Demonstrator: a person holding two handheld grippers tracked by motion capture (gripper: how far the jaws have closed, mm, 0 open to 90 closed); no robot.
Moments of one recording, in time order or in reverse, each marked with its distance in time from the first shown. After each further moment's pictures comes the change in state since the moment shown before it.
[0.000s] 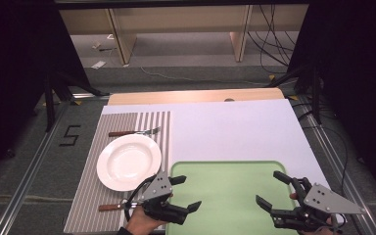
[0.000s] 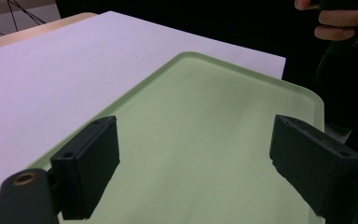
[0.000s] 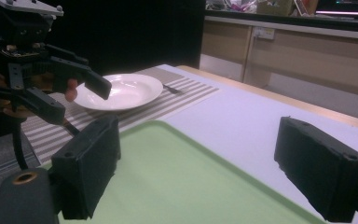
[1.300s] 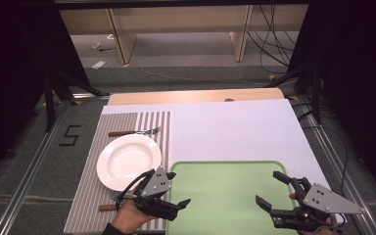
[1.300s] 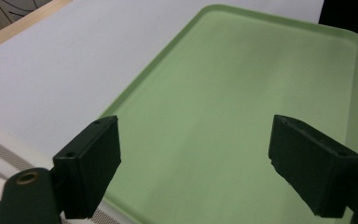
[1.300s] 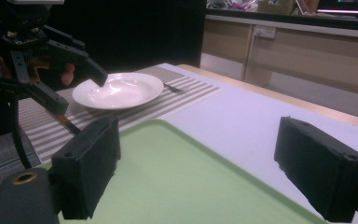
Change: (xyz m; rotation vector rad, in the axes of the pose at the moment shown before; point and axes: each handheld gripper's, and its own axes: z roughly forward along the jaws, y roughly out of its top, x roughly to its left) left arm 0.010 0.018 -0.021 0.212 0.102 0.120; right arm 0.000 0.000 0.001 0.005 0.002 -0.002
